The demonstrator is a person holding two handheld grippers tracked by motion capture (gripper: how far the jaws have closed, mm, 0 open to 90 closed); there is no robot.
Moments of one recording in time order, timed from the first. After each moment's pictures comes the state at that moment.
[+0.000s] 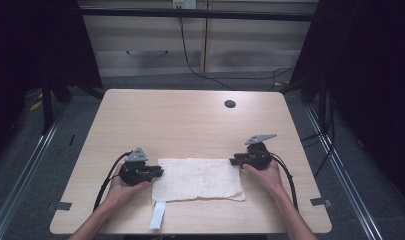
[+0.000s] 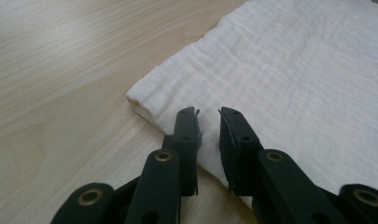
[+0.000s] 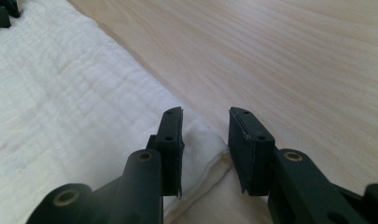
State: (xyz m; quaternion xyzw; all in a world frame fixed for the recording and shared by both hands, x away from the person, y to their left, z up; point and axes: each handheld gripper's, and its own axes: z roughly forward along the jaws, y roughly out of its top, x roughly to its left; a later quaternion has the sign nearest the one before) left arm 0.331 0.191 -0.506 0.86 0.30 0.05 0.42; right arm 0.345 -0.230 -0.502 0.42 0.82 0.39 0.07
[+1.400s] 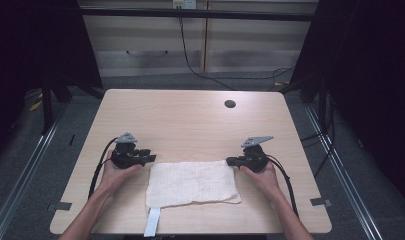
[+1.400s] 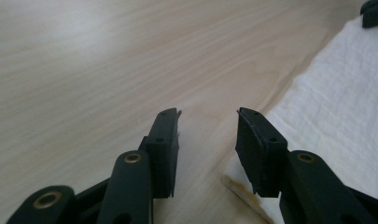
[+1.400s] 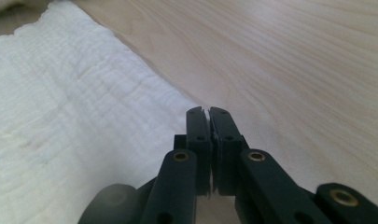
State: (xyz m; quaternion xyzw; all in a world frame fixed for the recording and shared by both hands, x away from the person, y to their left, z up) left arm 0.377 0.213 -0.497 0.83 0.35 0.05 0.43; right arm 0.337 -0.216 -0.497 0.38 0.82 0.41 0.06
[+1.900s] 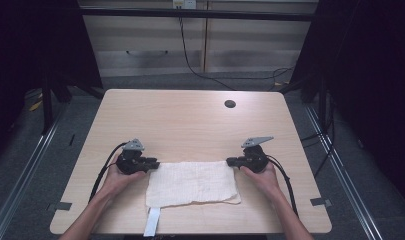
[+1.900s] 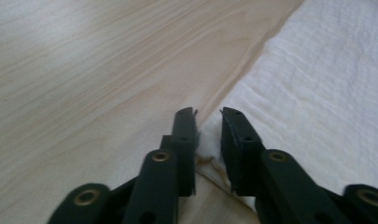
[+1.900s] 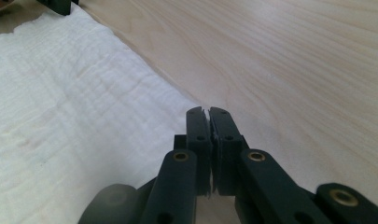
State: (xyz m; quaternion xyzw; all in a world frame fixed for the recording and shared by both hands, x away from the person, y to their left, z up) left arm 0.366 0.202 -0.505 0.87 0.29 0.04 0.41; right arm 0.336 -0.217 -0.498 0.39 0.82 0.41 0.06
